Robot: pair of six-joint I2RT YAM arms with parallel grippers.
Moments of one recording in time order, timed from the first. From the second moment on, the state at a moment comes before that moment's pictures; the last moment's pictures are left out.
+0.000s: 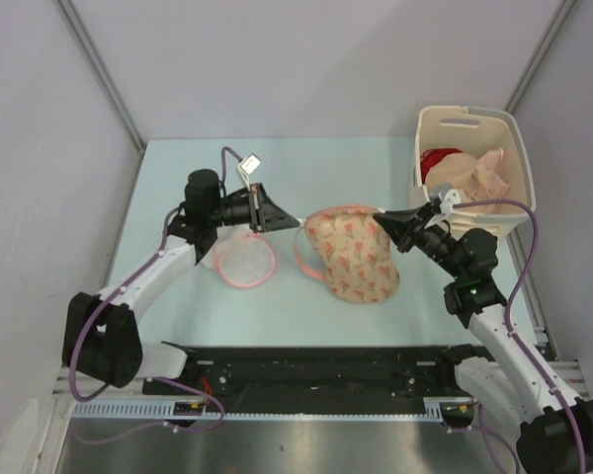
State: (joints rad) left arm -0.33 1.32 0.95 0.13 0.97 -0.71; right arm 0.27 0.79 0.56 0.40 -0.53 0.19
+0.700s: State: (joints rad) left arm -0.40 1.36 1.14 0.08 0.86 -0.72; right arm 0.52 0.75 0.68 0.25 -0.19 0.16
